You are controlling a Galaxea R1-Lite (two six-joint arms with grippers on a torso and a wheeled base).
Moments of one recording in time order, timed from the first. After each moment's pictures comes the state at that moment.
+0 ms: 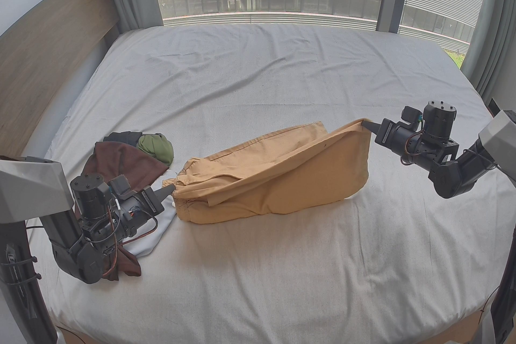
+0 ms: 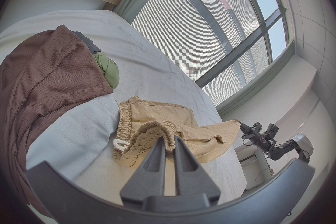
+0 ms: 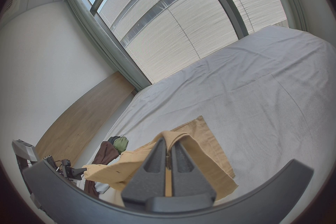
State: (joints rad) left arm -0.15 2.18 -0.45 -1.54 -0.33 -0.65; right arm 0.13 2.15 -1.07 -0.97 0.37 0.45
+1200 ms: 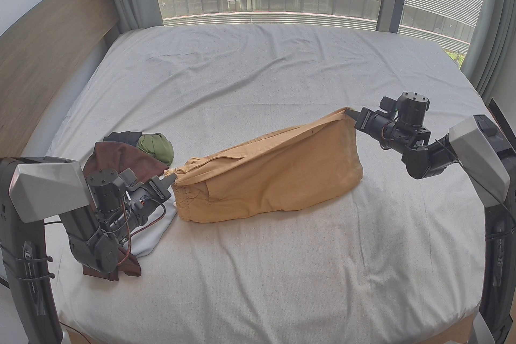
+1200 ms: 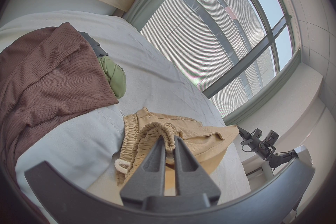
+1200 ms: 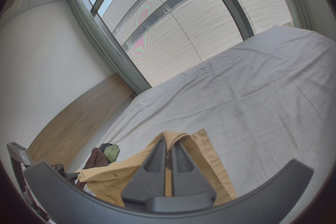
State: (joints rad) left arm -0.16 2.30 -0.62 -1.54 -0.22 -0.70; right arm 0.14 2.42 -1.55 -0.82 0.37 0.45
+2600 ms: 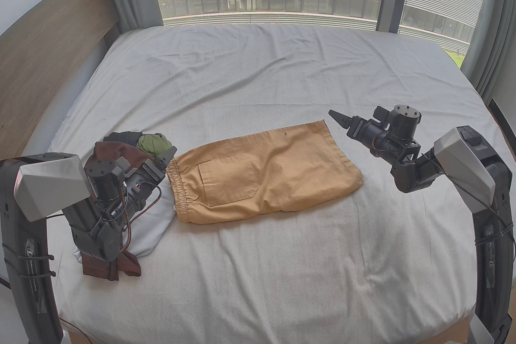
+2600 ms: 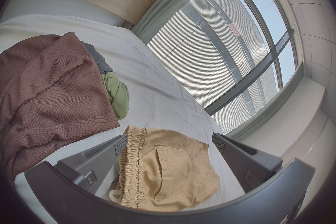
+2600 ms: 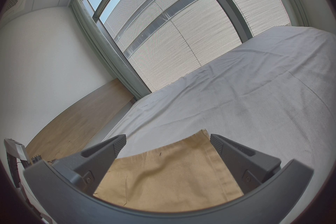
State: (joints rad) left arm -0.13 2.33 -0.74 -1.55 -0.14 -0.78; right arm 0.17 2.51 -1.54 -0.99 0.32 0.48
